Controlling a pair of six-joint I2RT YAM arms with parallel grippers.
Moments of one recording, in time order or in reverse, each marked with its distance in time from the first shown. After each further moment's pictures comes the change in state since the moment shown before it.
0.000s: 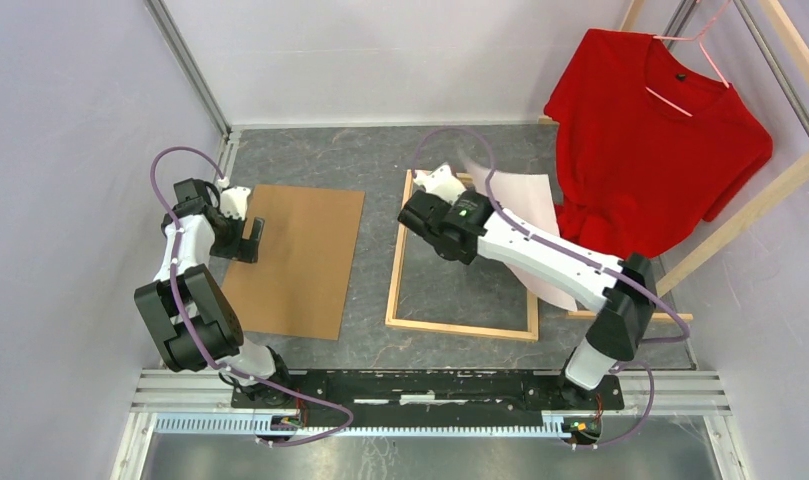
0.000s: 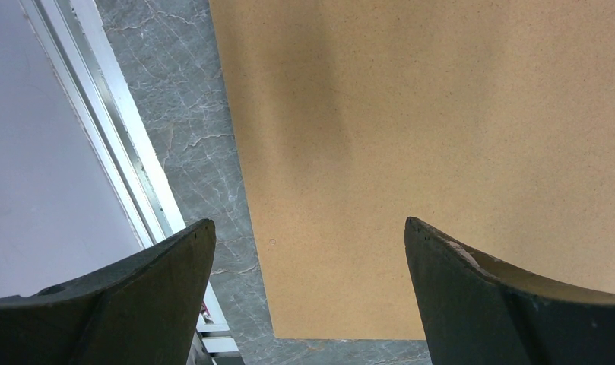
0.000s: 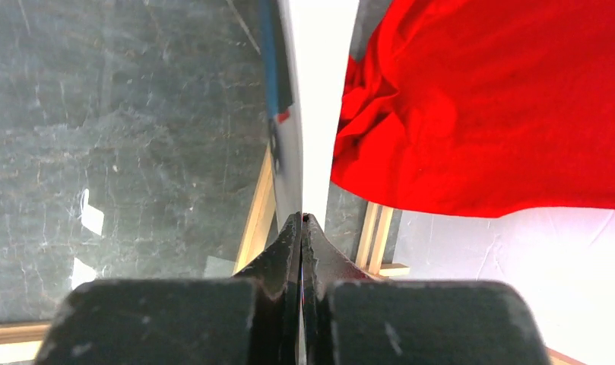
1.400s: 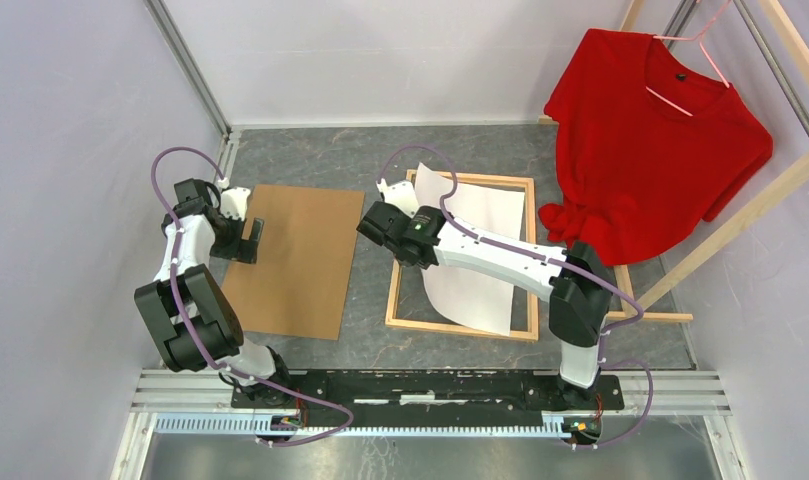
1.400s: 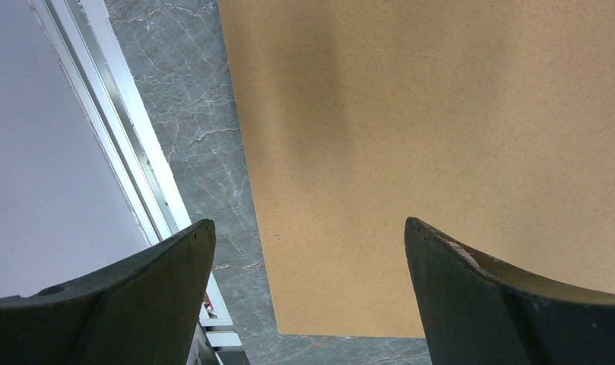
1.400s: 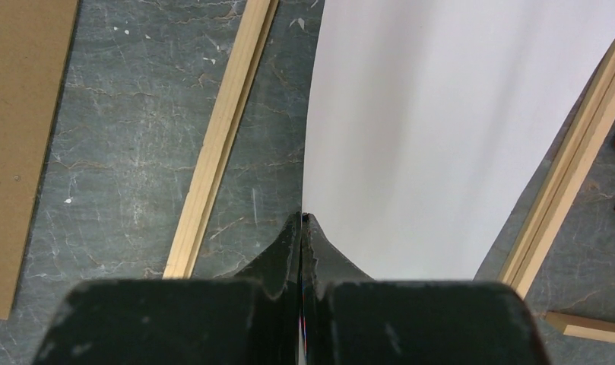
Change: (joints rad) left arm -0.002 0.000 -0.002 0.000 -0.023 0.000; right arm 0.092 0.220 0.046 0.302 -0.364 0.285
